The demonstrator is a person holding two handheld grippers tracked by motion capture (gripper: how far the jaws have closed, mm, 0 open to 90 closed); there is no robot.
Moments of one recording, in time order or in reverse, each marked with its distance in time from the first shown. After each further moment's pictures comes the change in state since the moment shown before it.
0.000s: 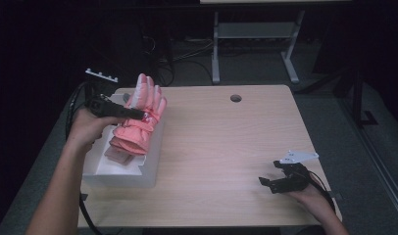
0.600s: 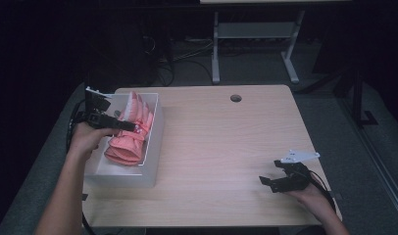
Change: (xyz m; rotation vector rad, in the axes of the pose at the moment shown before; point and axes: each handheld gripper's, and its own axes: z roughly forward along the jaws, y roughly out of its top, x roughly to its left) left arm 0.062 -0.043 0.036 0.084 0.066 -0.142; right arm -0.002 0.000 -0.001 -0.004 -0.002 0.008
